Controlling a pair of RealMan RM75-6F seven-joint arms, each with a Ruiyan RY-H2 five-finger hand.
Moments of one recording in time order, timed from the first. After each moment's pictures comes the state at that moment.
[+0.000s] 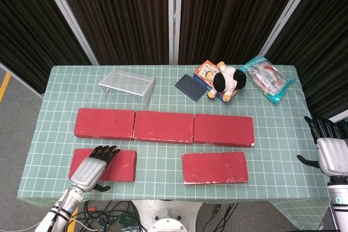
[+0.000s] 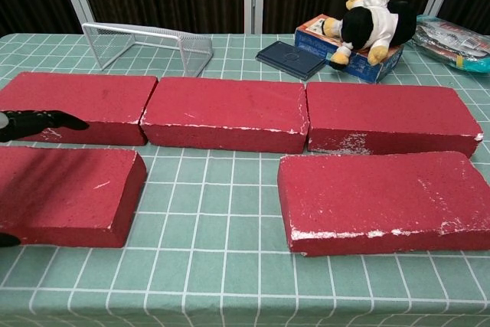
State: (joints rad) left arm -0.31 -1.26 0.04 -2.03 1.31 1.10 0.52; right arm 0.15 -1.03 0.10 -1.61 -1.41 1.37 0.01
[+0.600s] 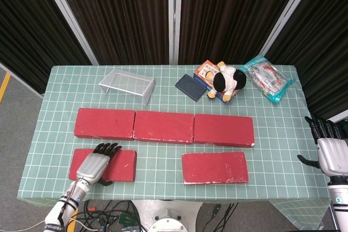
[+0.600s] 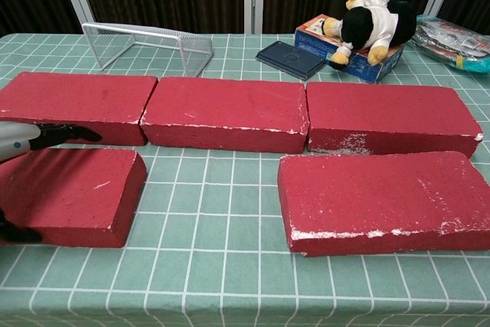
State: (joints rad) left arm -0.40 -1.33 0.01 -1.95 1.12 1.06 0.57; right arm 0.15 -1.04 0.10 -1.60 -1.41 1.37 0.02
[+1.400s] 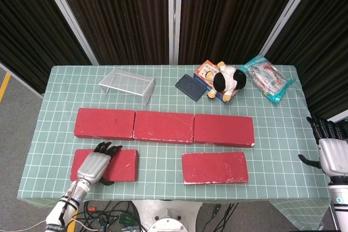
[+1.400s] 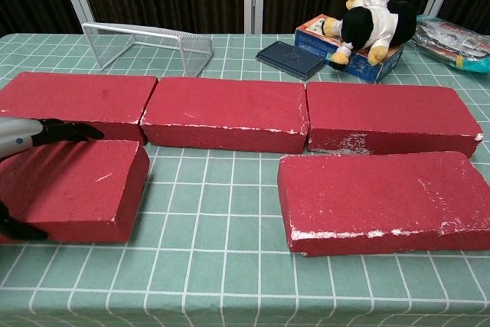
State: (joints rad) left arm -0.42 -1.34 0.04 -1.97 1.14 1.11 0.57; right arm 0.15 -1.05 0.10 -1.58 -1.40 1.37 0.03
